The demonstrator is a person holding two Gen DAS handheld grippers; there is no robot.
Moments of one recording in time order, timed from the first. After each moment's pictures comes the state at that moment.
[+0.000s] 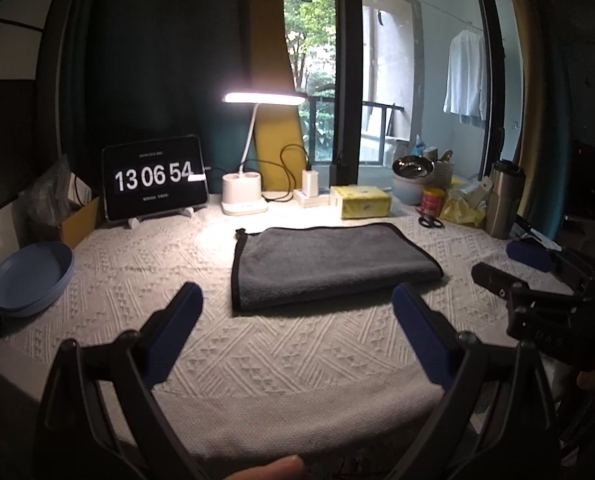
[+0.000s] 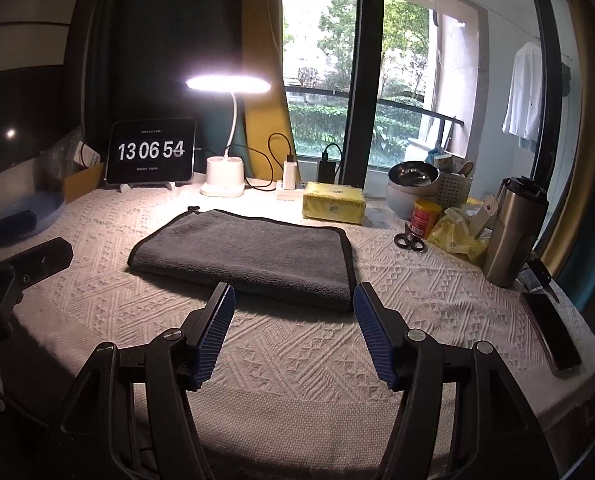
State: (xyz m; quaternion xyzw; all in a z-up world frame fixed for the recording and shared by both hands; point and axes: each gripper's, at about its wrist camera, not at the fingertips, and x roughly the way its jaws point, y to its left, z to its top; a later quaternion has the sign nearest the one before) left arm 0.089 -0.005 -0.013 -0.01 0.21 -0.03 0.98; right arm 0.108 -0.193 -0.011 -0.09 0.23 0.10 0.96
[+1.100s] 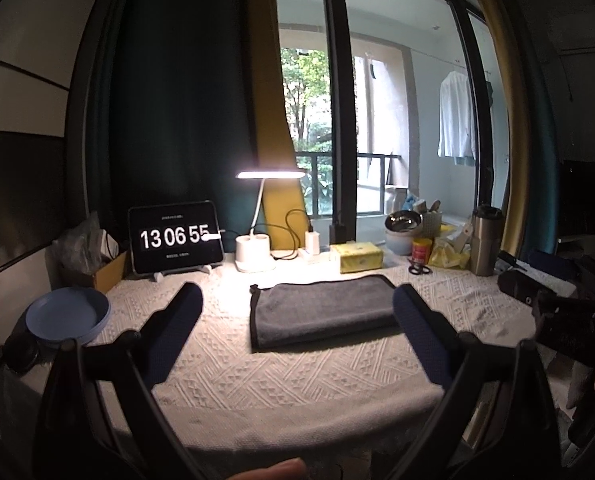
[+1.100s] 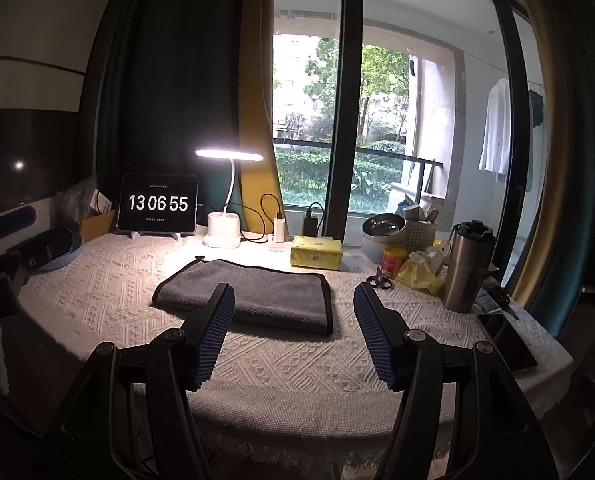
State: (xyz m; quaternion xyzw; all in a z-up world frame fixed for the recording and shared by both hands) left arm 0.016 0.000 0.037 0.00 0.11 -0.03 0.99; right arm 0.025 -0.208 0.039 -0.07 0.15 0.09 0.98
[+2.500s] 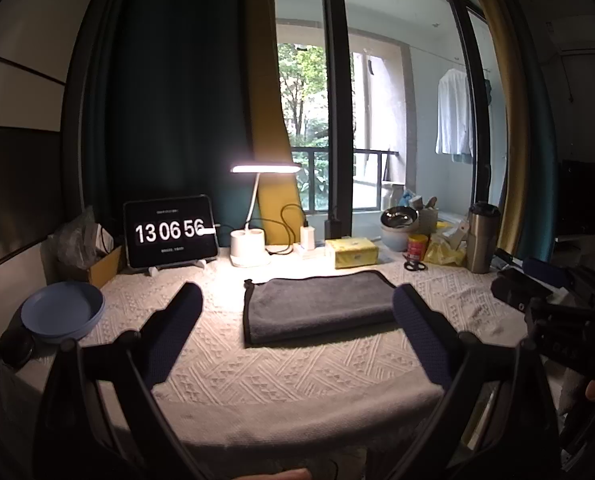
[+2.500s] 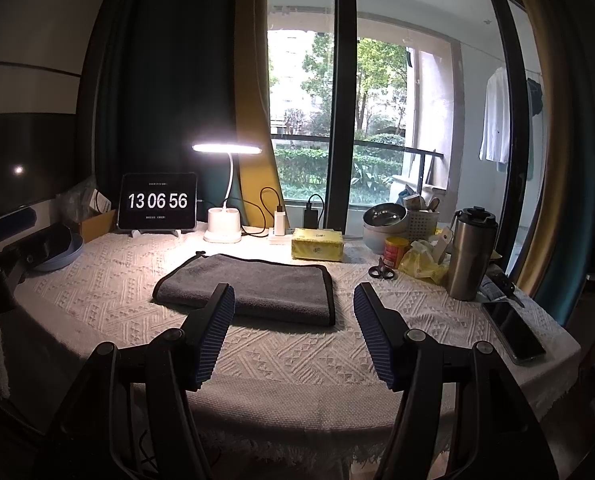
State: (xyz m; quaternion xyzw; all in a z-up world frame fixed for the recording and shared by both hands) left arm 0.014 -0.009 0.034 0.00 0.12 -0.03 0.99; right arm 0.026 -0.209 0.029 -0.06 0.15 0.09 0.98
